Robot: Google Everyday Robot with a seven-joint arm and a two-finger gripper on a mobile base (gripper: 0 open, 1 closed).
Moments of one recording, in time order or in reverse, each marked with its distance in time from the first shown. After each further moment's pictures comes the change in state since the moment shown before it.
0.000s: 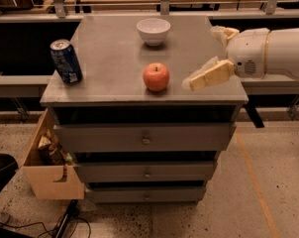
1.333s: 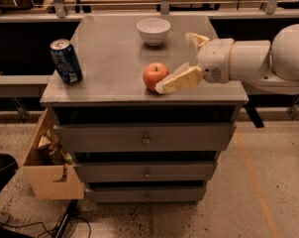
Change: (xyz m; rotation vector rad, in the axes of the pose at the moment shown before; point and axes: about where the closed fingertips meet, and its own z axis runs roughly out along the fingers) arm 0.002 0.008 0.060 -0.016 -0.073 0.012
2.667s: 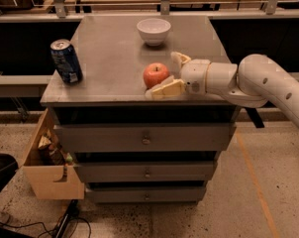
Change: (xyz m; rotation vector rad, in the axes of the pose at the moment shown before) arm 0.063 -0.022 0.071 -0.058 -0.101 0.101
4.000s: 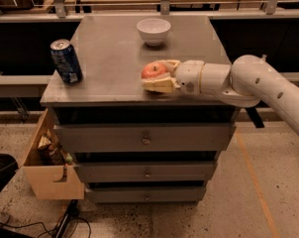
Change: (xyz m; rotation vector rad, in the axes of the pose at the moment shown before) arm 0.003 0.003 0.015 -0.025 -0.009 0.010
